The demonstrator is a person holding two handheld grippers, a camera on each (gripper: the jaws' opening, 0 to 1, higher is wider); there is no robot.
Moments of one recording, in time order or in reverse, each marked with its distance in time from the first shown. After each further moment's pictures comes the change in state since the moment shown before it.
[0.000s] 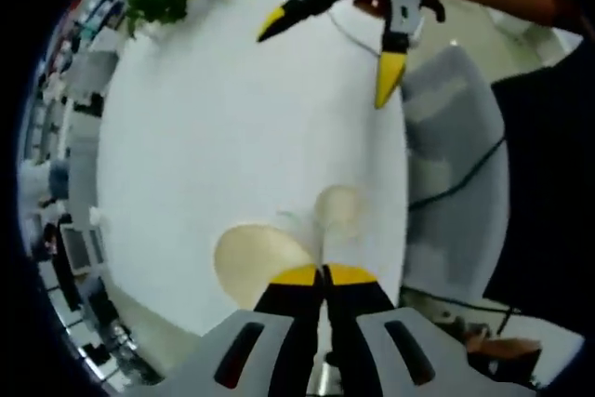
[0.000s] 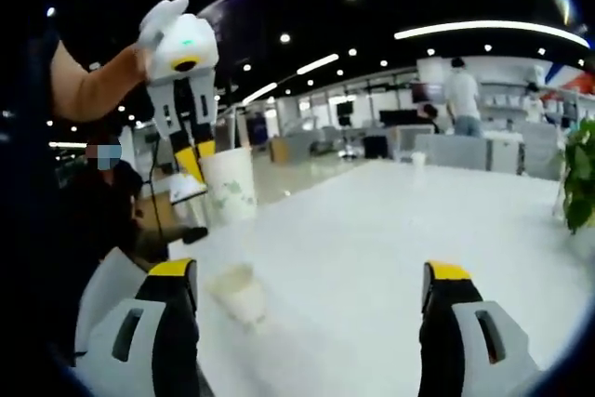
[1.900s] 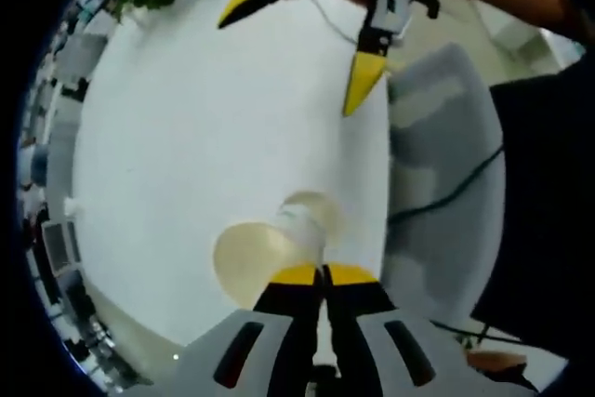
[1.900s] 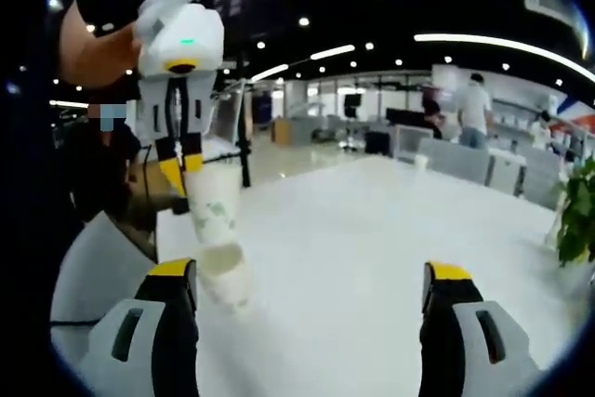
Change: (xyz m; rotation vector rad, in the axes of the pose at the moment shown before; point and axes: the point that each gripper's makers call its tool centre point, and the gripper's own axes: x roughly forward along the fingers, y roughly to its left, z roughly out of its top) left arm 0.044 -0.032 0.001 -0.048 -0.006 -0.098; right arm 0.013 -0.002 -0.013 -0.142 0.074 -0.017
